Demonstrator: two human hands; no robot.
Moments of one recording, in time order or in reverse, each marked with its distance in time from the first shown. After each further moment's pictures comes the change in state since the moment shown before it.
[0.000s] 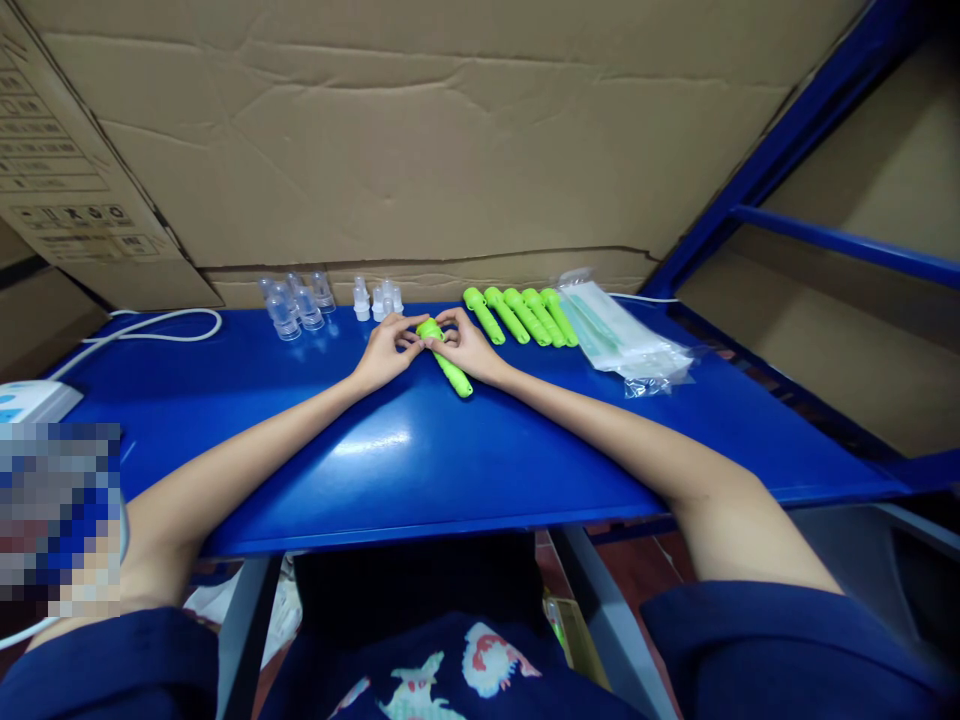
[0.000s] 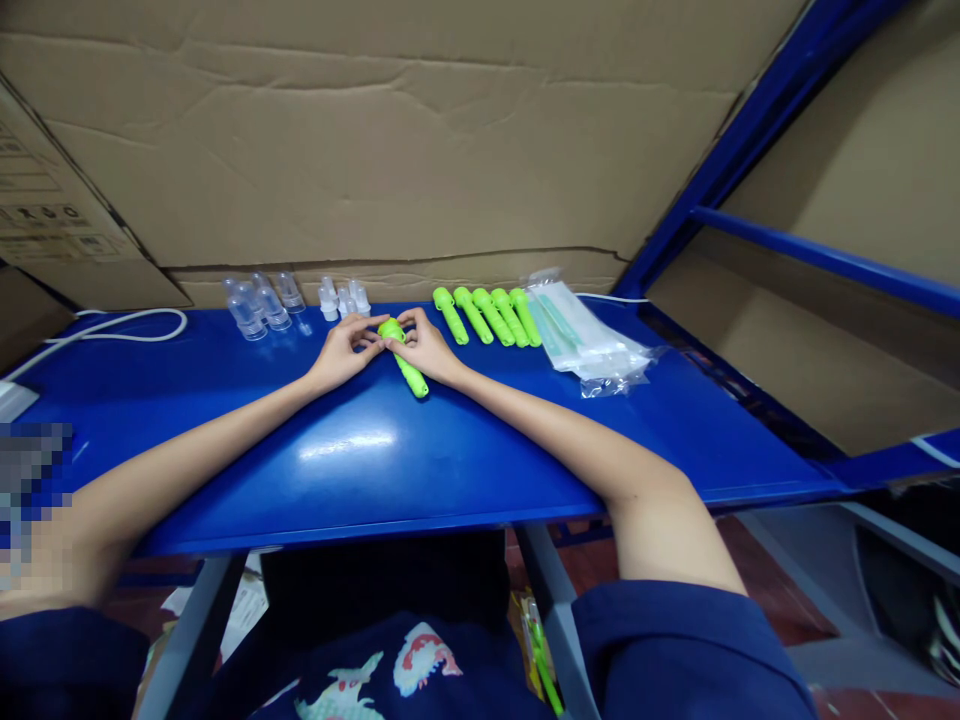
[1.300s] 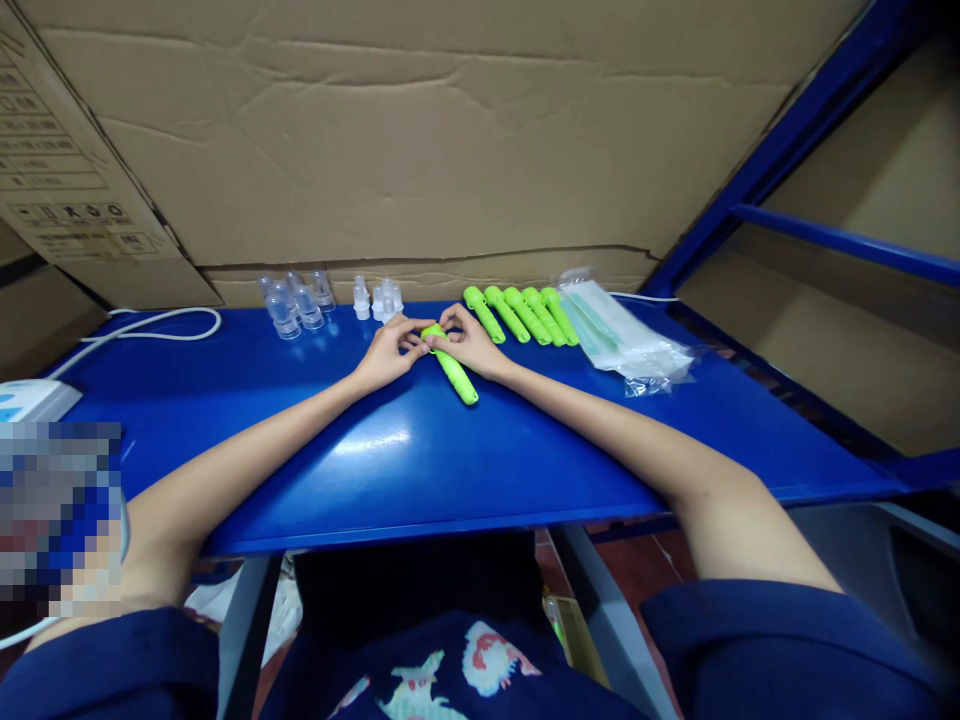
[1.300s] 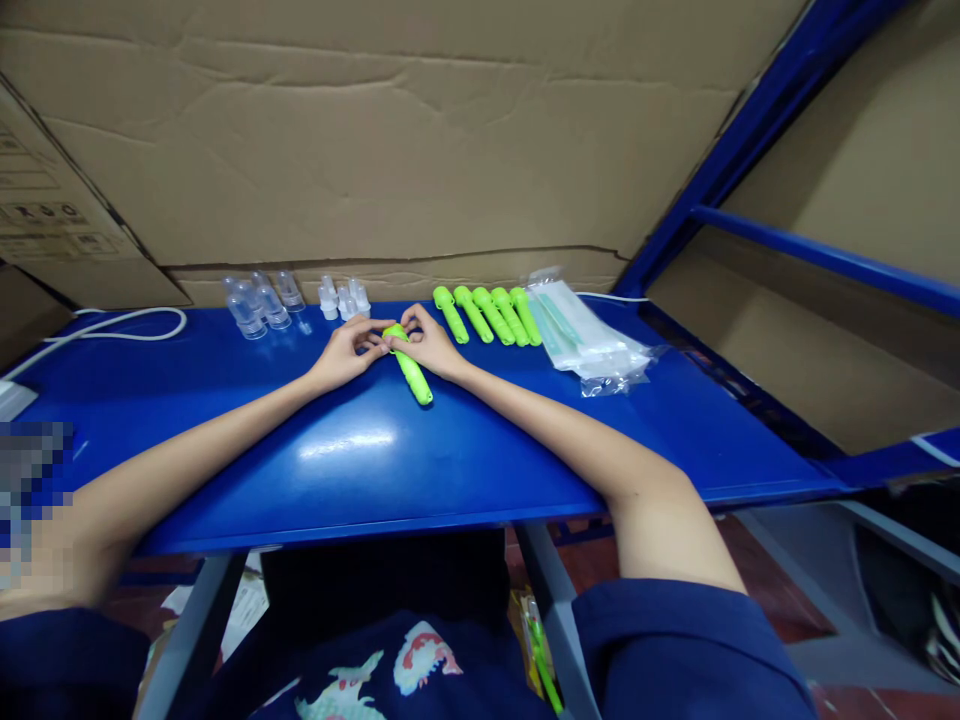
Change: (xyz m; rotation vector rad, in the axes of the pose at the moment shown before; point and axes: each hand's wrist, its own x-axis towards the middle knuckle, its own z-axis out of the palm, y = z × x) left_hand -0.001 -0.001 0.001 -0.026 -0.089 0.046; right_hand 0.000 -0.007 -0.003 0.164 -0.006 0.087
